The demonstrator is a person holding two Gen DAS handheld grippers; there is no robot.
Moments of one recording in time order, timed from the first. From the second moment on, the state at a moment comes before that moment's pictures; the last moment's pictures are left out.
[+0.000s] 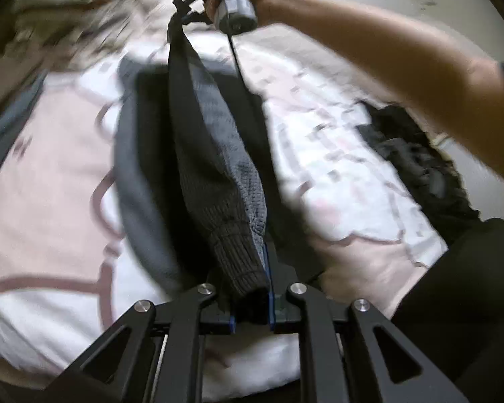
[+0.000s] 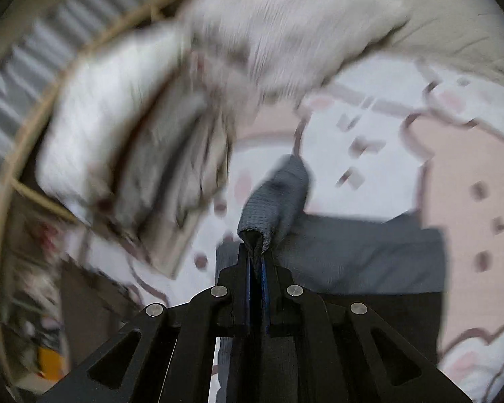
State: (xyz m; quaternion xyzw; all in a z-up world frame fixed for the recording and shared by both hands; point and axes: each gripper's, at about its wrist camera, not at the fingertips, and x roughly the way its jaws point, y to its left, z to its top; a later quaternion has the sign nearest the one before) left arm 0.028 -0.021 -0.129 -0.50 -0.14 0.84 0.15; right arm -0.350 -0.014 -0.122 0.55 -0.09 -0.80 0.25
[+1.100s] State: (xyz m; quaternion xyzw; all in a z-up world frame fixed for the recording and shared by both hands) left arm -0.010 -0.071 -0.064 -0.45 -0.16 0.86 0.18; right arm -0.083 0.113 -0.131 0.62 0.00 -0.71 0.33
